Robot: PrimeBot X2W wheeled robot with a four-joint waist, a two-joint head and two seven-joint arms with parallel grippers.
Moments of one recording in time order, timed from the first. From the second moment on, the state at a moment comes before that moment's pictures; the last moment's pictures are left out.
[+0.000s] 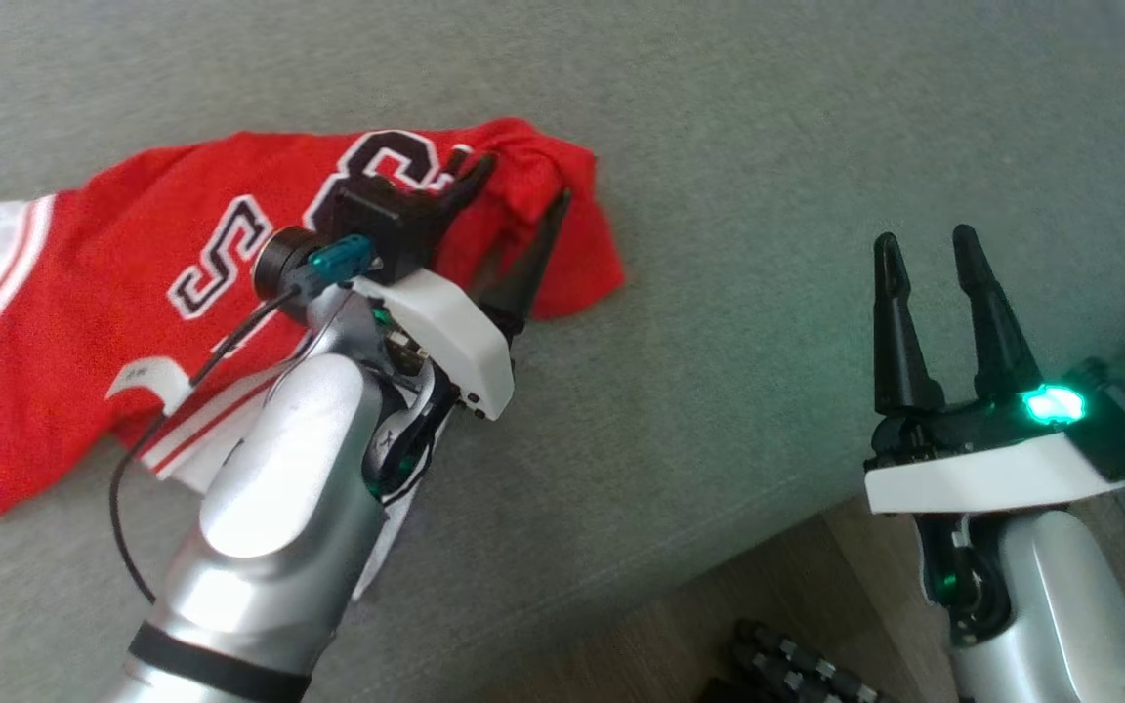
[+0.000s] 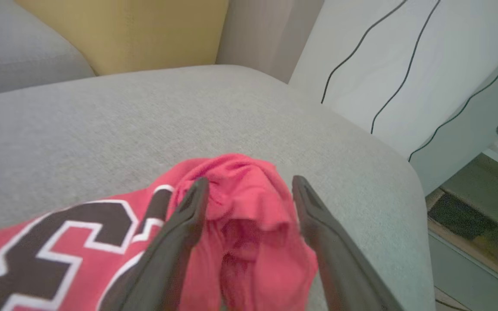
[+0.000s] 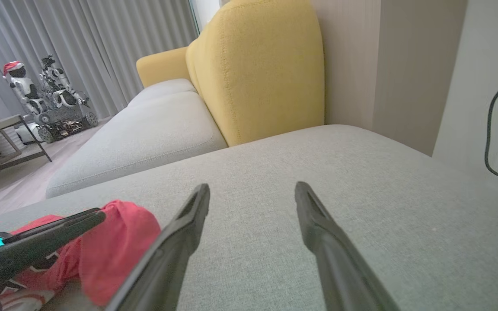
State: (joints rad) left arm -0.59 0.07 -0.51 0.37 -0.33 -0.11 0.00; right arm -0.15 -0.05 0.12 0.01 0.33 0.13 -0.18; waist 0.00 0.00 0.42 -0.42
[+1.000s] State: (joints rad) left arm -0.23 0.20 -0.25 0.17 -0.33 0.13 -0.25; right arm -0.13 -0.05 0.02 0.03 0.17 0.13 -0.04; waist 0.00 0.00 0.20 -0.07
